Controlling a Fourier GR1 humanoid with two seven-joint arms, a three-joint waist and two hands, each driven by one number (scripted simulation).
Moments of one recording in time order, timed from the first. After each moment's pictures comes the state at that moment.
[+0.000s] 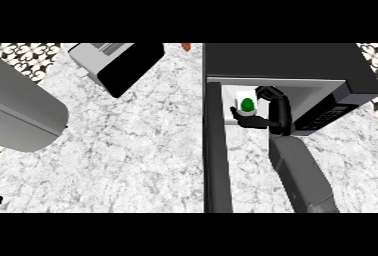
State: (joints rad) left arm 0.62 0.06 0.33 -2.08 0.31 -0.49 -0.29; right arm -0.59 -0.06 -0.12 -0.68 -0.06 -0.28 -0.63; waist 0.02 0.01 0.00
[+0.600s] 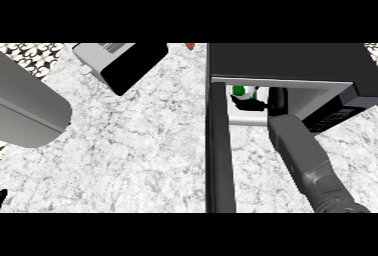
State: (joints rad) left arm 0.56 0.06 0.36 -2.01 0.31 -0.52 -0.30; right arm -0.84 -0.12 -0.14 -0.35 0.06 -0.49 -0.77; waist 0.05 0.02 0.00
